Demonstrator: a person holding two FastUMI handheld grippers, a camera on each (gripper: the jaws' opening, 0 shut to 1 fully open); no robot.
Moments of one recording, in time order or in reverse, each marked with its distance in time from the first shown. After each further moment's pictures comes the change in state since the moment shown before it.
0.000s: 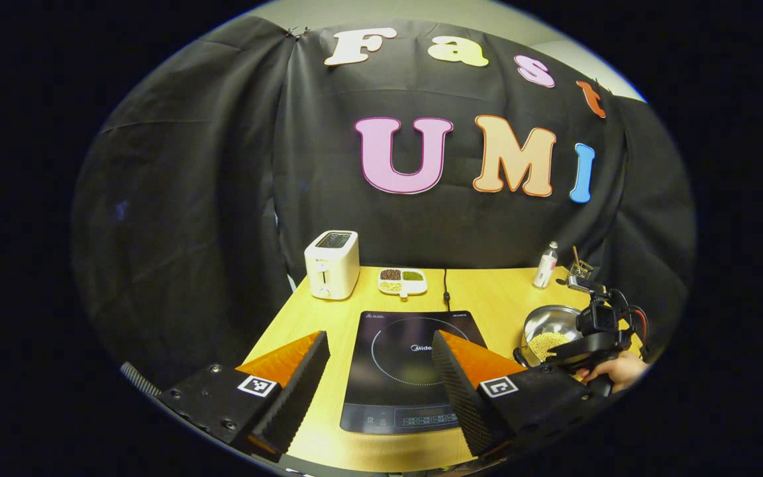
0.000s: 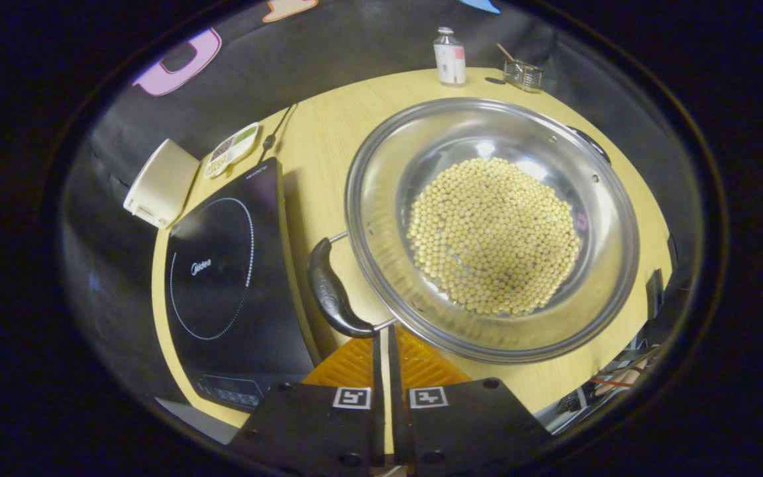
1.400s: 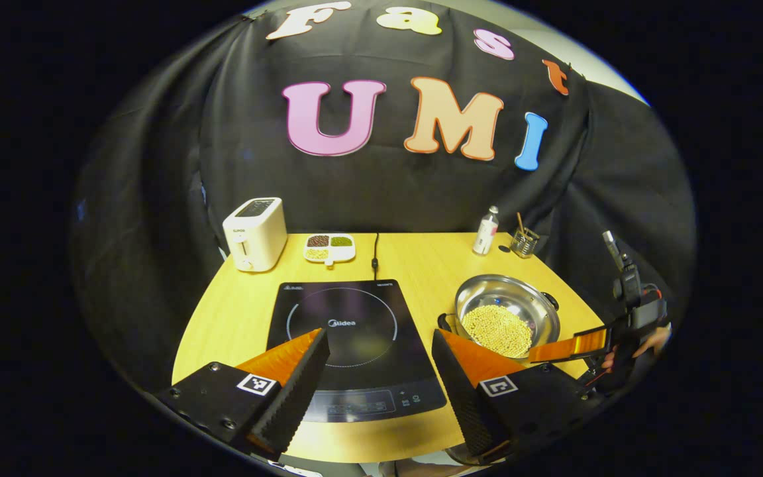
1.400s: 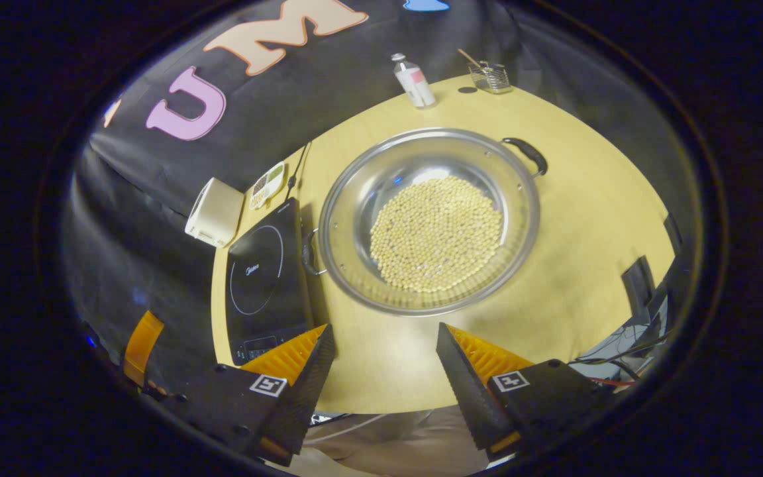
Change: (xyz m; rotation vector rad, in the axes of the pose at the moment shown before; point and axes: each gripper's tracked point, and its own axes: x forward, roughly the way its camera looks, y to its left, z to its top) left arm 0.019 -0.127 -0.037 0.037 0.198 -0.248; right arm -0.103 -0.114 0.012 0.078 -0.046 0.250
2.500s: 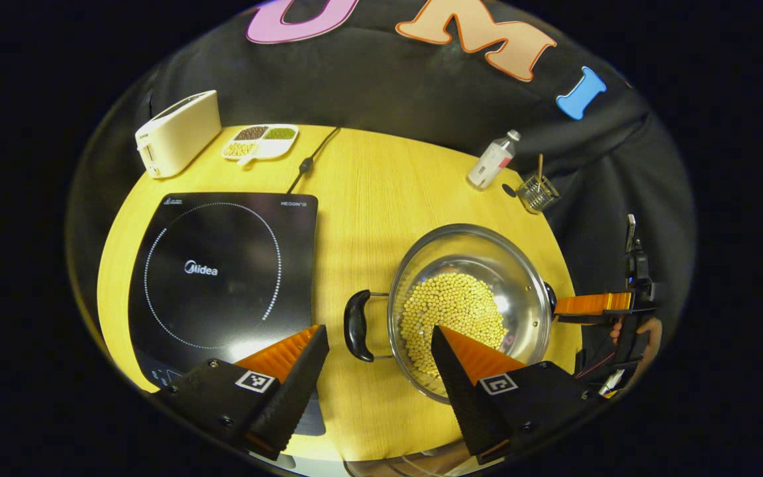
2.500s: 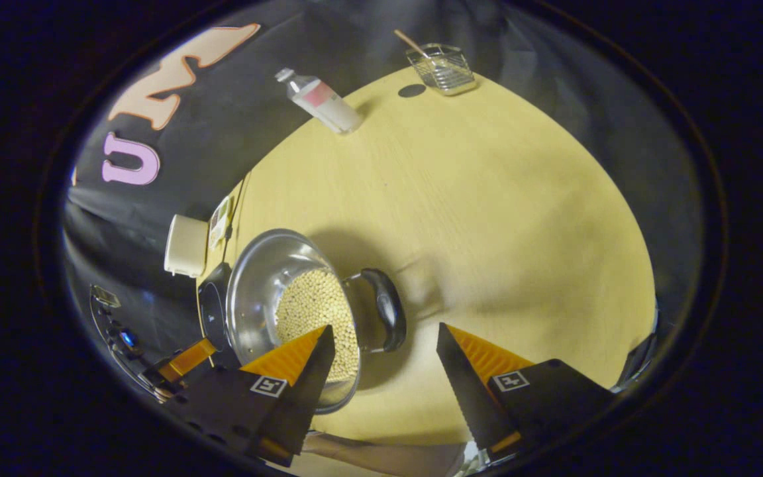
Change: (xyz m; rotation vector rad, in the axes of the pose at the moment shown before) left arm 0.160 -0.119 -0.066 -0.241 0.480 -0.045; right arm 0.071 -0.152 0.164 0.028 0.192 0.034
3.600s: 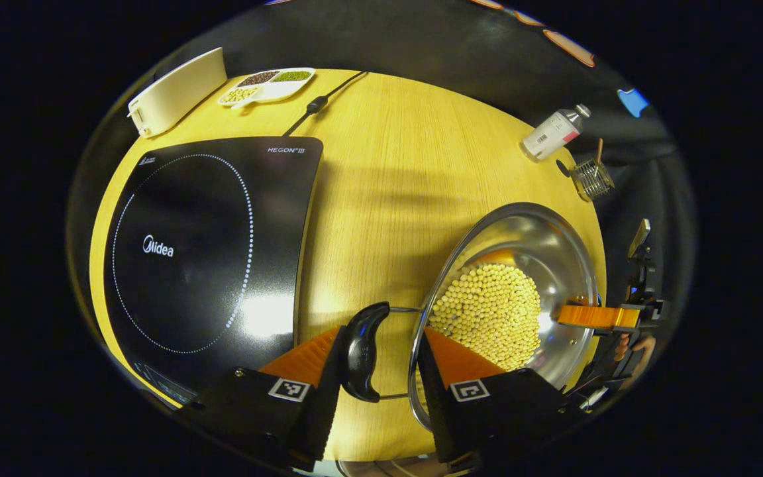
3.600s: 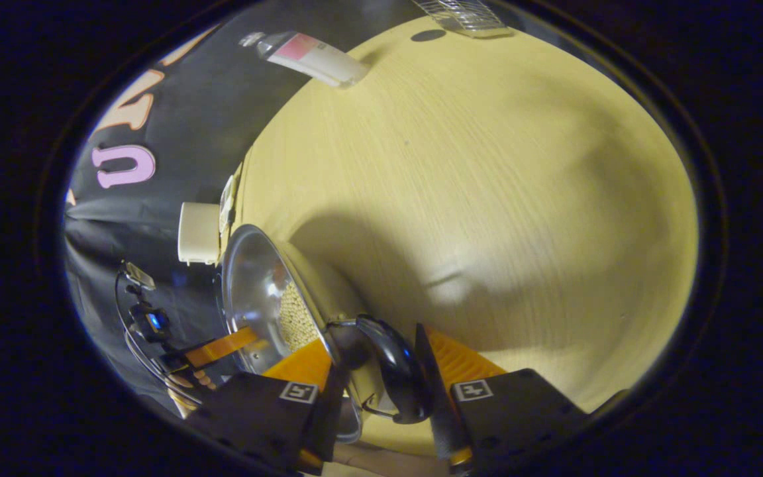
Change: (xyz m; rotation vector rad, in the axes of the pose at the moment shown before) left arm 0.068 0.016 -0.016 -0.088 0.201 0.100; right arm 0.071 0.018 -0.005 -0.012 0.158 0.140
